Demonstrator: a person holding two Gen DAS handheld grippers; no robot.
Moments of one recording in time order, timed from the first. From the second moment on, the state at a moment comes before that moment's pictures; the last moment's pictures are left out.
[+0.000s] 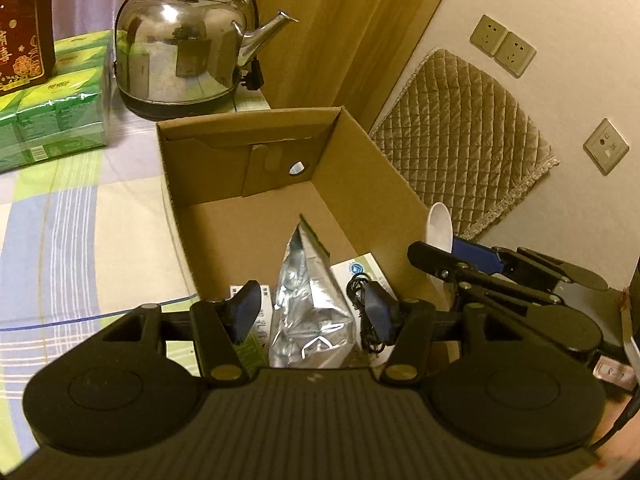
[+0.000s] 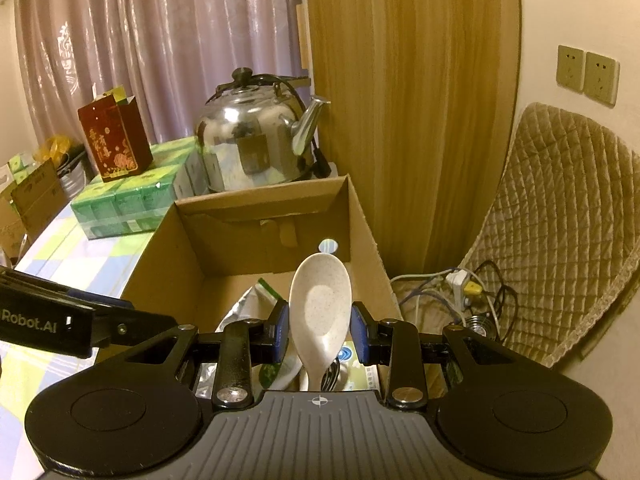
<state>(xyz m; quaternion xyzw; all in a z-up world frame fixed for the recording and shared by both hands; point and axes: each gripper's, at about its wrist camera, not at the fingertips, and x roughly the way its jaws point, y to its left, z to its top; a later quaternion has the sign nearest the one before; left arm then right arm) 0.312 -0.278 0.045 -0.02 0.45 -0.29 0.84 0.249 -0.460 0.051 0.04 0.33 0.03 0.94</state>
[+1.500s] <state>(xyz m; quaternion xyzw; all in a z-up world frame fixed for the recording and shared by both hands) 0.289 -0.257 0.050 0.00 0.44 -0.30 0.85 0.229 -0.458 0.064 0.05 0.32 0.03 0.95</state>
